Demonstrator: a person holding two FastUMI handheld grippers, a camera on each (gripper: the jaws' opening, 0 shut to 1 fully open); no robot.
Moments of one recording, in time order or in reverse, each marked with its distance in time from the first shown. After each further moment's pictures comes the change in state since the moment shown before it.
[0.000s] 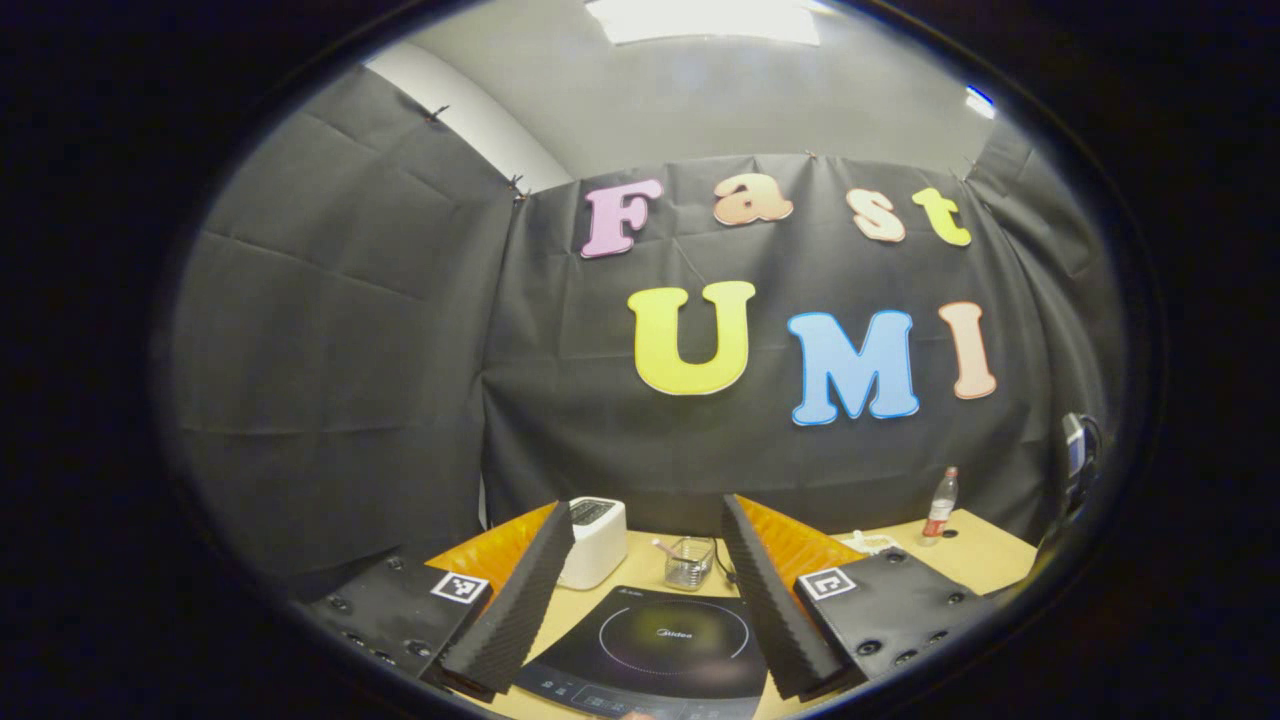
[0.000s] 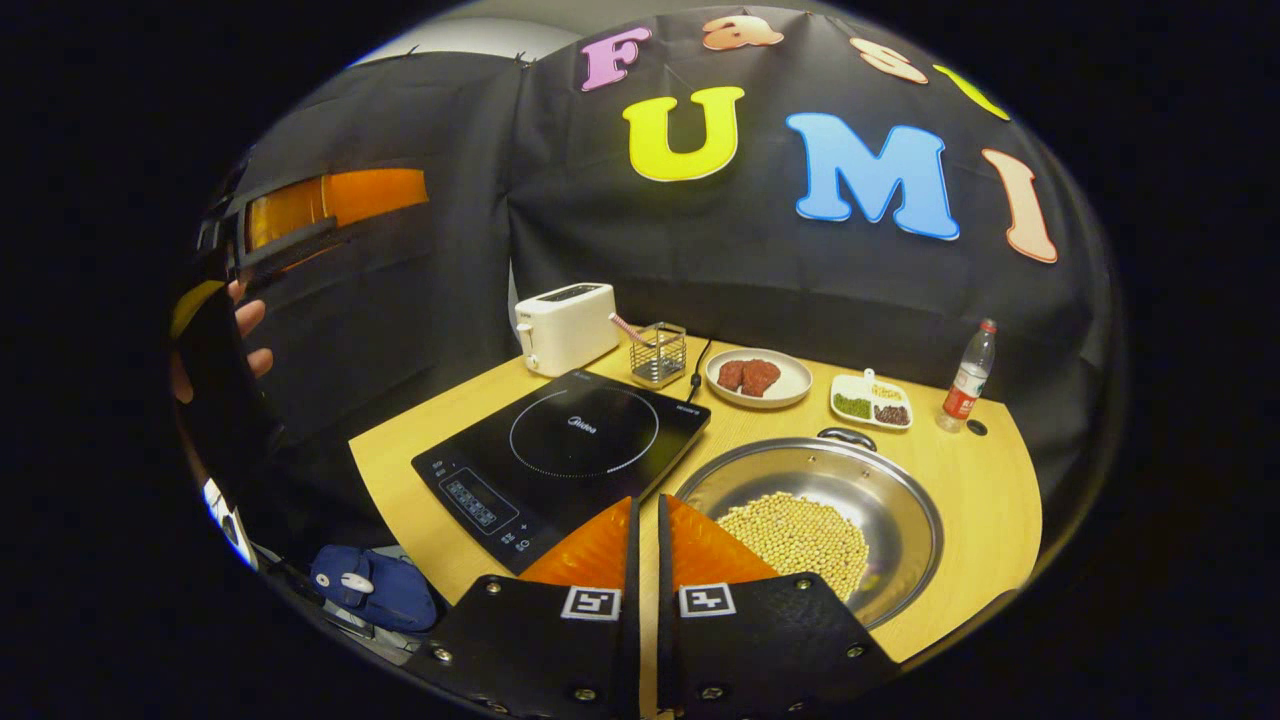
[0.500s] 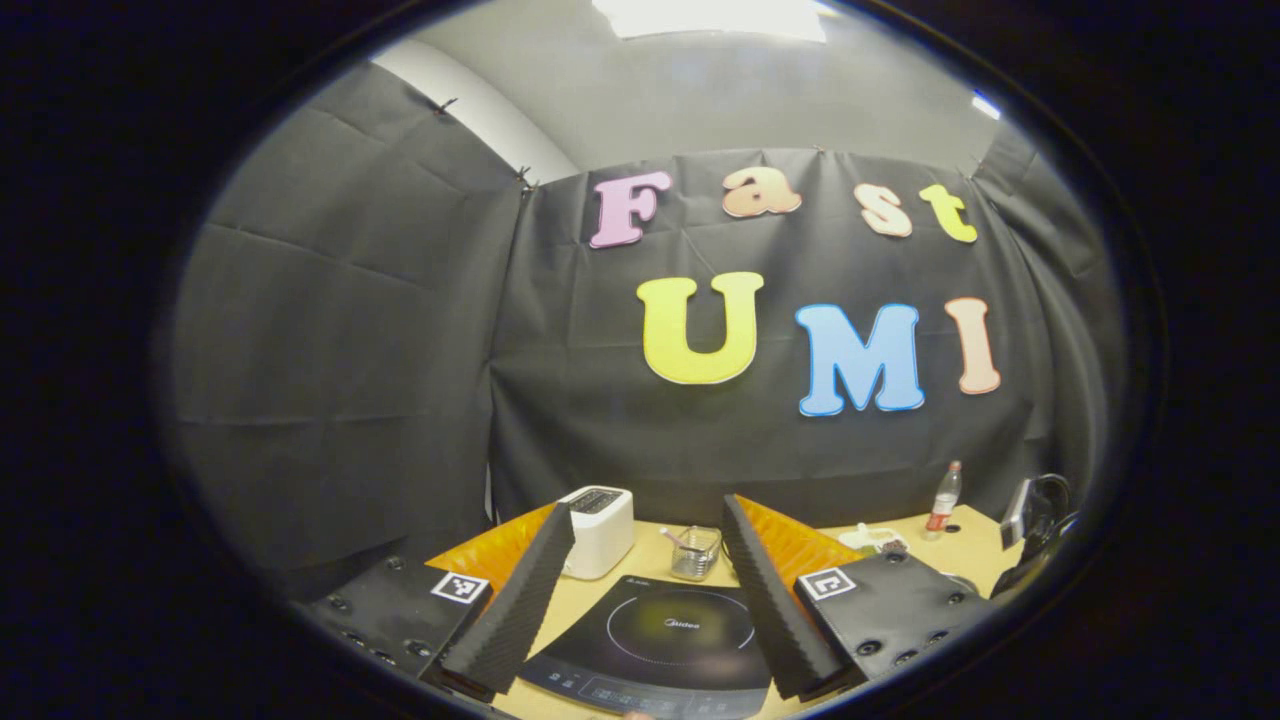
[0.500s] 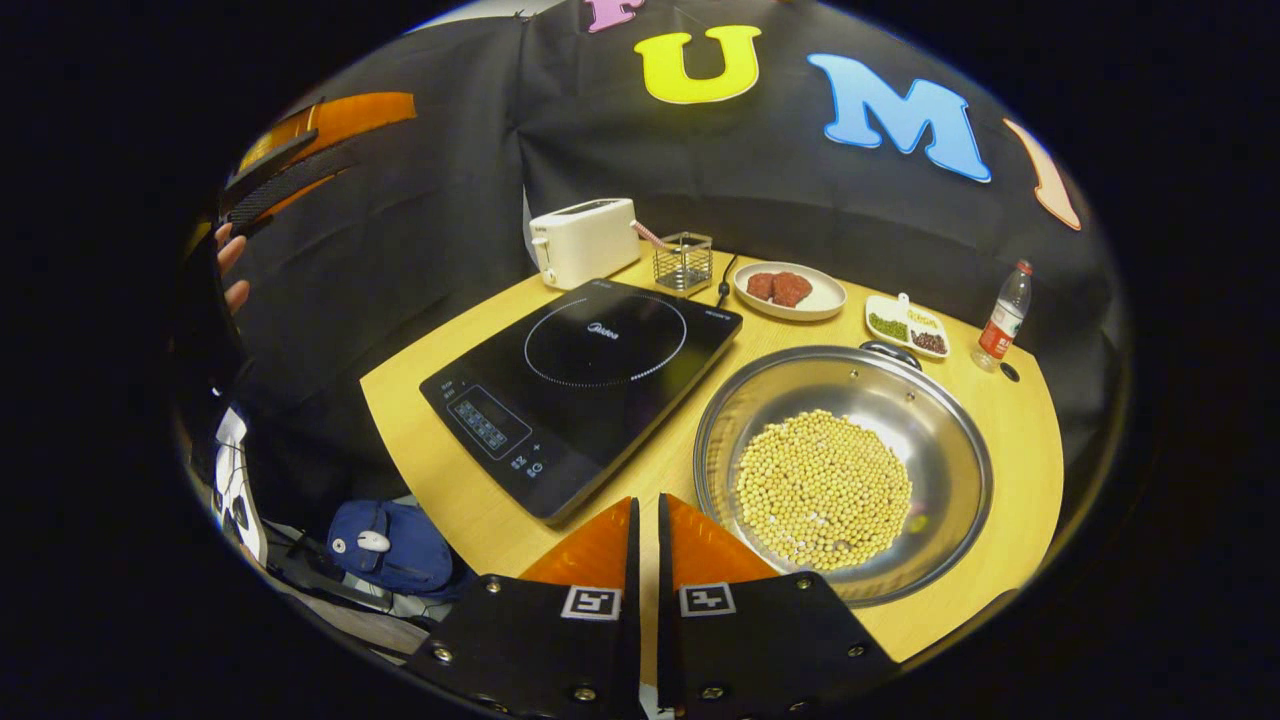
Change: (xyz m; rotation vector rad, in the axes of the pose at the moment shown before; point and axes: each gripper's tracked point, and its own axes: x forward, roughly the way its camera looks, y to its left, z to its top) left arm -0.006 0.009 -0.016 -0.008 0.035 0.009; right arm 0.010 0.013 -0.066 -0.001 0.236 0.049
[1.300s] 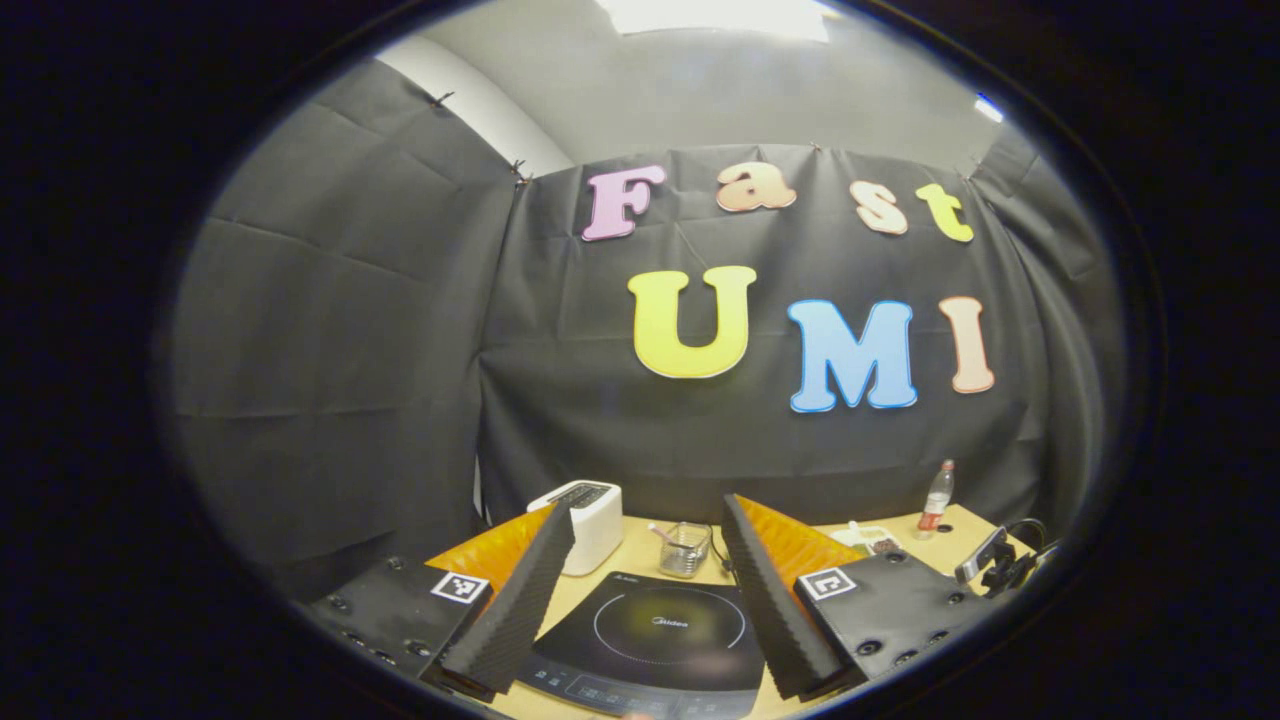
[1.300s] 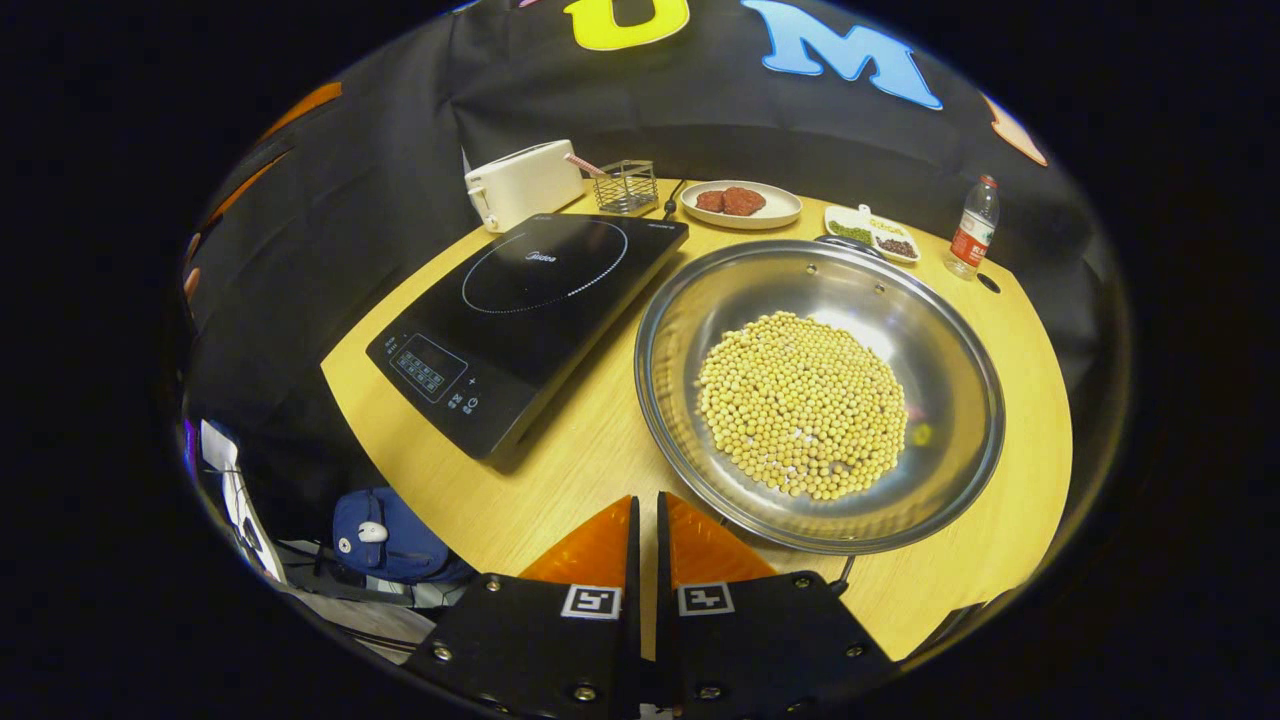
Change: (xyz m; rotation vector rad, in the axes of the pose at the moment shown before) left arm 0.007 -0.014 -0.005 -0.012 0.005 -0.034; right arm 0.004 -0.030 -0.049 0.138 0.151 -0.080
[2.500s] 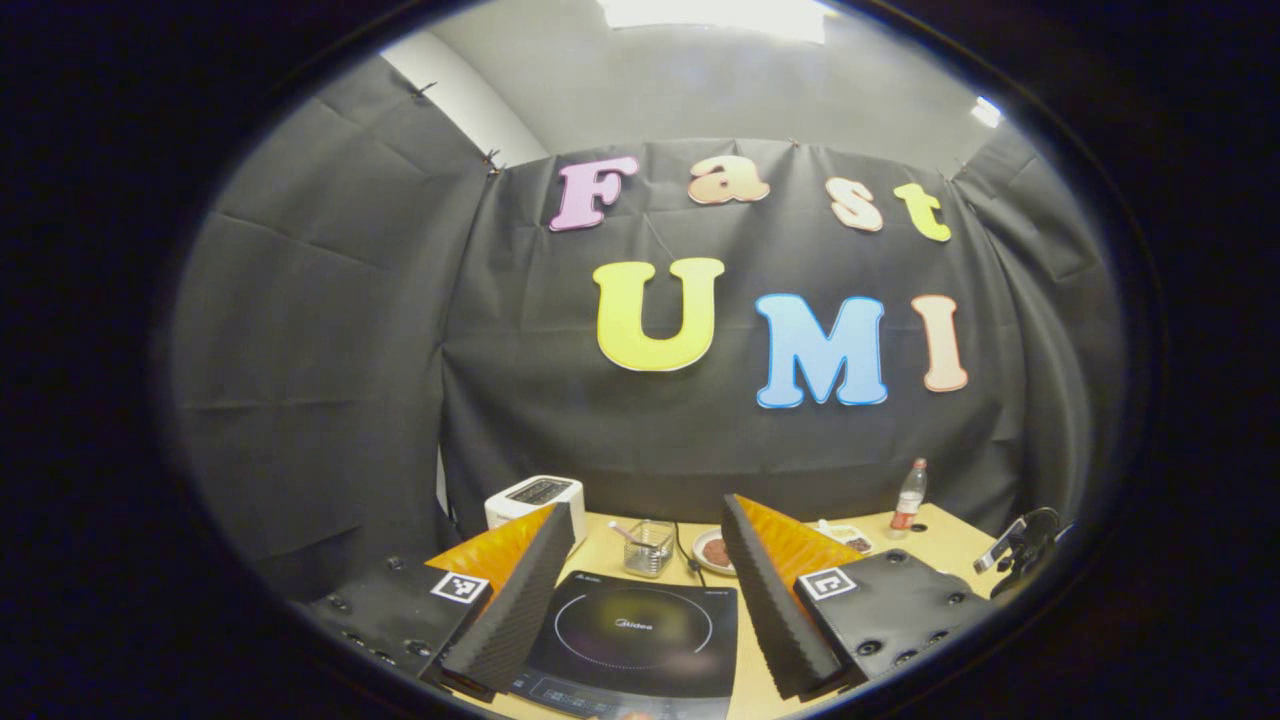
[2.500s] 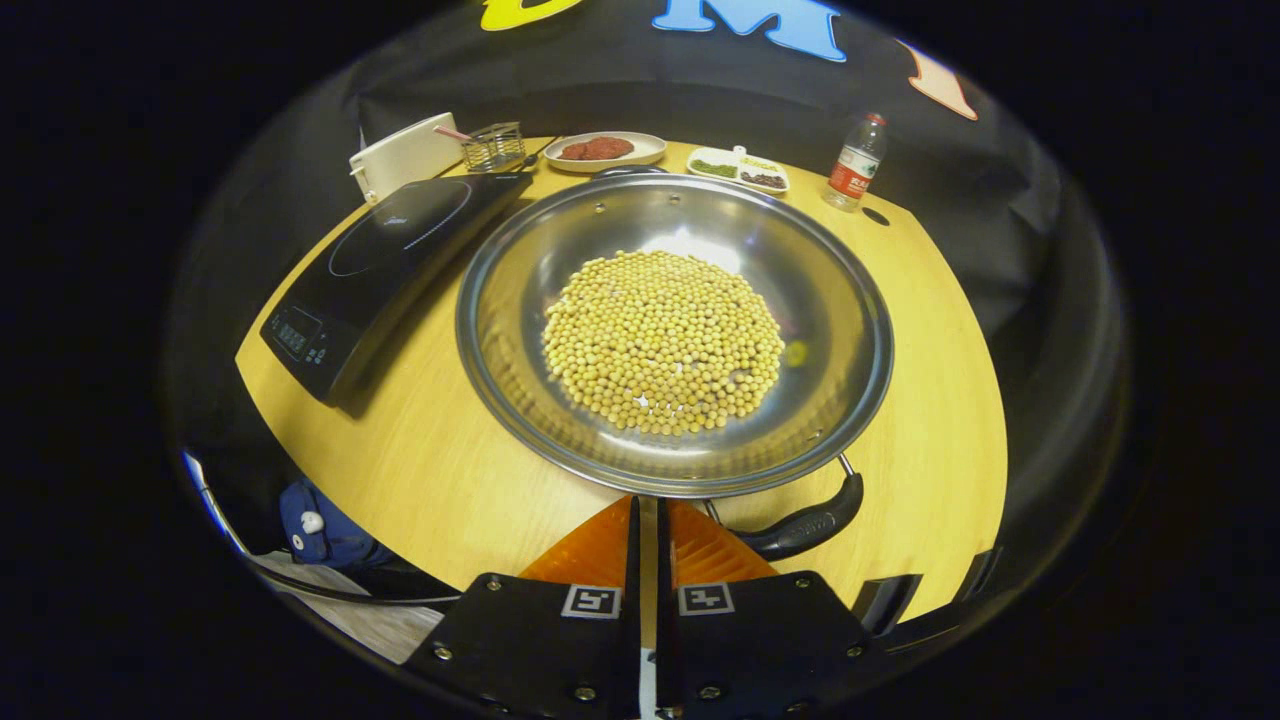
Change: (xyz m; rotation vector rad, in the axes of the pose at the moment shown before) left arm 0.021 -0.032 -0.010 -0.011 0.016 -0.090; right arm -0.031 -0.121 -0.052 0.083 0.148 -0.278
